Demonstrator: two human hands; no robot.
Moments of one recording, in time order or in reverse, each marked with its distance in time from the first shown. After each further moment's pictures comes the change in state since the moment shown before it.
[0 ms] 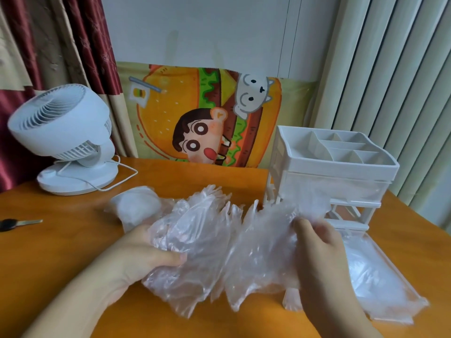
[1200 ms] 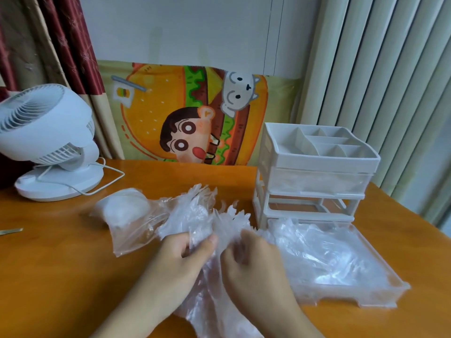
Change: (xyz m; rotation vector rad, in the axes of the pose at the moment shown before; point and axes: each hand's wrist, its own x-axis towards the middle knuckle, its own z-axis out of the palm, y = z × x) left_hand -0.023 0.011 0.075 0.096 0.167 0.271; right_hand -0.024 0.030 0.037 -0.567 -0.250 -0.321
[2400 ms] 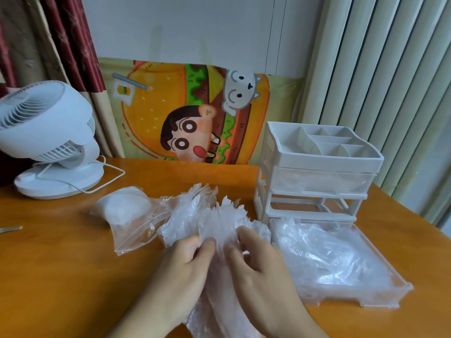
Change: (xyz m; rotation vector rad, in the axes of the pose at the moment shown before) left_hand 0.000 -0.007 0.009 -0.029 -0.046 0.036; right_hand -0.006 0.004 -0.004 0.219 -0.092 -0.068
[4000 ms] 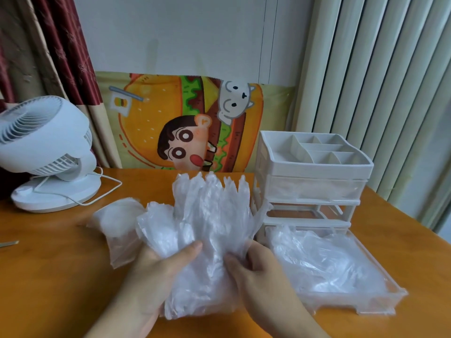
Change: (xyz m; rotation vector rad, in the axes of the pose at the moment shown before) left_hand 0.002 0.011 -0.020 -0.582 0.018 -0.133; right_hand 0.009 0.012 -0.009 0.235 -0.085 0.229
